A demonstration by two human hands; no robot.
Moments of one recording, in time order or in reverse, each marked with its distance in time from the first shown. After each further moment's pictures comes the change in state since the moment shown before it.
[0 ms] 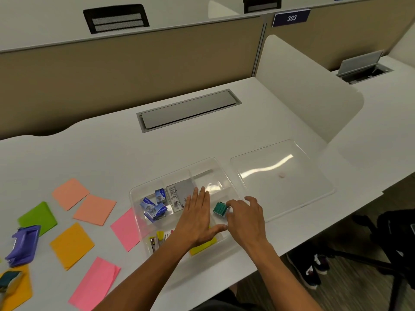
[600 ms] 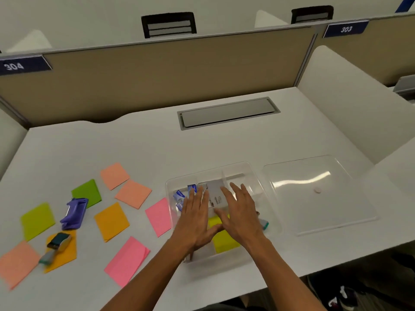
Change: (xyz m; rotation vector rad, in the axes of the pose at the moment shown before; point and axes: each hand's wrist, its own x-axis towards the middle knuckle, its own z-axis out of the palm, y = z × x) left_hand -0.054 -0.053 -0.015 -0.096 0.193 -0.134; right_hand 0.014 -0.072 0.009 0.126 -0.044 -0.327
